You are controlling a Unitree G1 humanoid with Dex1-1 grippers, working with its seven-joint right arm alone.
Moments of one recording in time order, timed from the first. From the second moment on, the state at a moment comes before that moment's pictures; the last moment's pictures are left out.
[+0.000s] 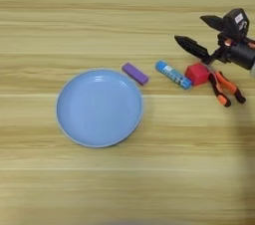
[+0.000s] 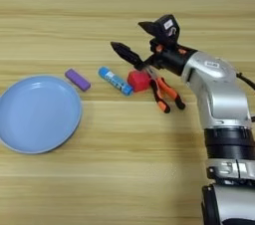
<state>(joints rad) -0.44 -0.46 -0.13 0.13 0.27 0.34 0.81</state>
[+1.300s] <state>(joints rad) -0.47 -0.43 -0.07 0.56 0.10 0.19 0.67</state>
